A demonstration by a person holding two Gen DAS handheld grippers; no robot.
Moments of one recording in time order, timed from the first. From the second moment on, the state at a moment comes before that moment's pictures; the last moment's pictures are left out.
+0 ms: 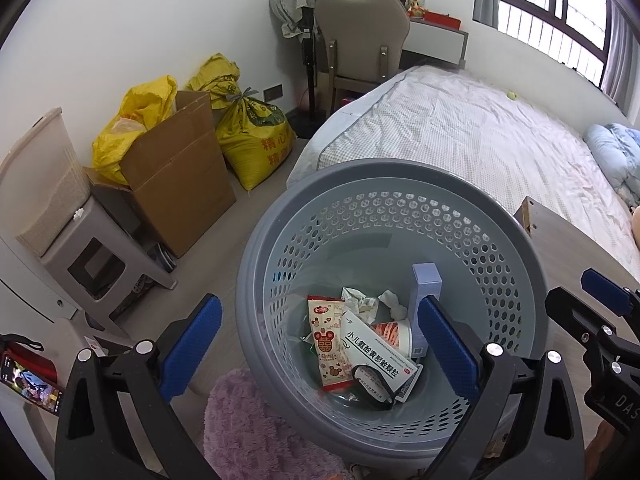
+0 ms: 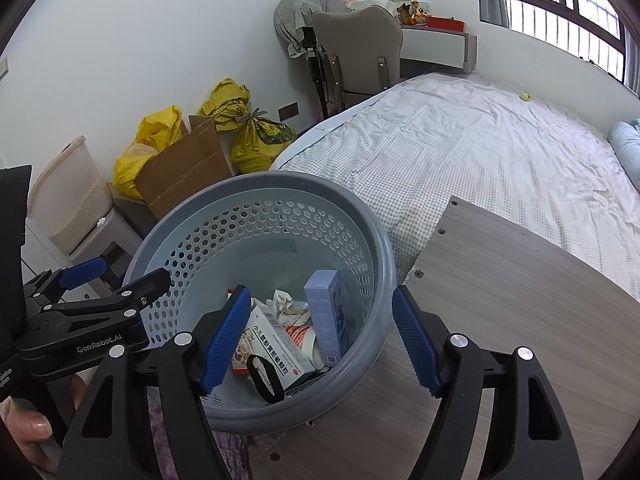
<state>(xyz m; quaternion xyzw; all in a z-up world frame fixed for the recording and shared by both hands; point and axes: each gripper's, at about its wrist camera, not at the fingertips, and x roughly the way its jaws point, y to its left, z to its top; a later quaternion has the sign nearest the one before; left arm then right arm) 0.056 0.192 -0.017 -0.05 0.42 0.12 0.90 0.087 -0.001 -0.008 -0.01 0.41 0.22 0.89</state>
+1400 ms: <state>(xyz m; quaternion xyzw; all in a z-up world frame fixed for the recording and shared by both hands) 0.055 0.189 -0.020 -0.06 0.43 0.12 0.89 0.085 -0.001 -0.007 -0.01 0.41 0.22 0.89</state>
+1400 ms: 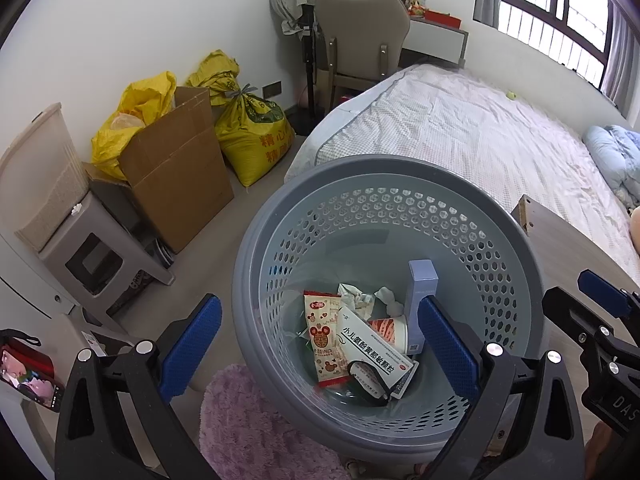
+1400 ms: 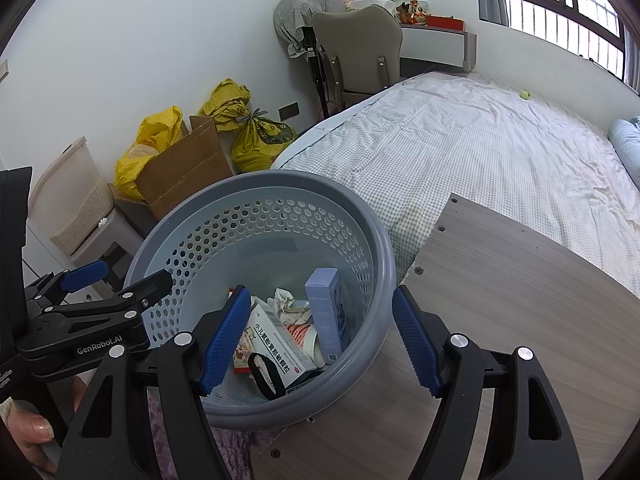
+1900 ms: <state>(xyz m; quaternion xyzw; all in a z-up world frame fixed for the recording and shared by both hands) 0.053 0.186 -0.019 -0.06 0.42 0.12 0.89 0.084 -0.001 -0.007 -0.01 0.40 0.22 0.89</state>
